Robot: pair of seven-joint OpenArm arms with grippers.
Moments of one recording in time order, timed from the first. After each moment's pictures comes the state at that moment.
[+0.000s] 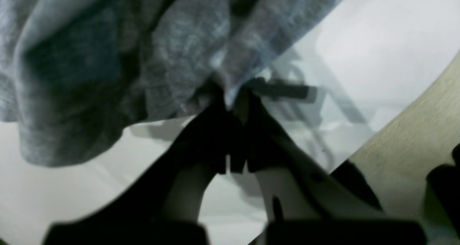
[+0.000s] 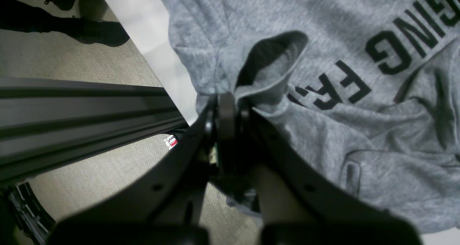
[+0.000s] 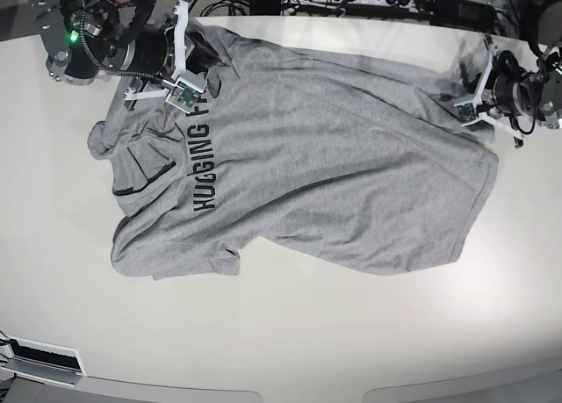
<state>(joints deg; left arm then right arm) 12.9 -51.9 27.4 84.9 -8.0 -43.2 37.2 -22.4 22.8 -11.8 111.2 27.0 40.4 -58.2</state>
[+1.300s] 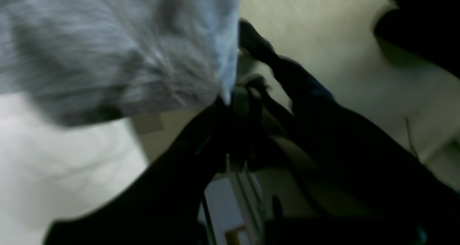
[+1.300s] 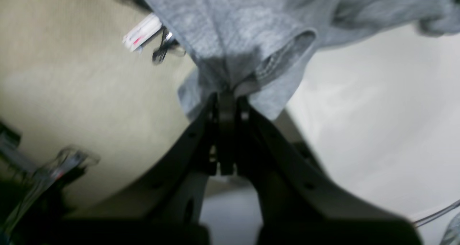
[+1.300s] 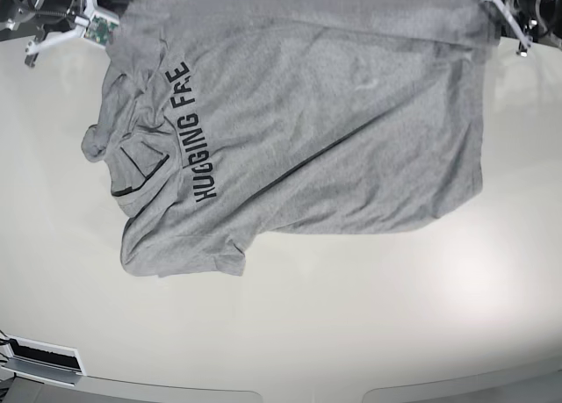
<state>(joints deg) 39.5 -77.9 28.5 119.7 -24.5 -43.6 55.9 -49.5 37.7 8.3 133.3 28.6 40.8 -74.3</state>
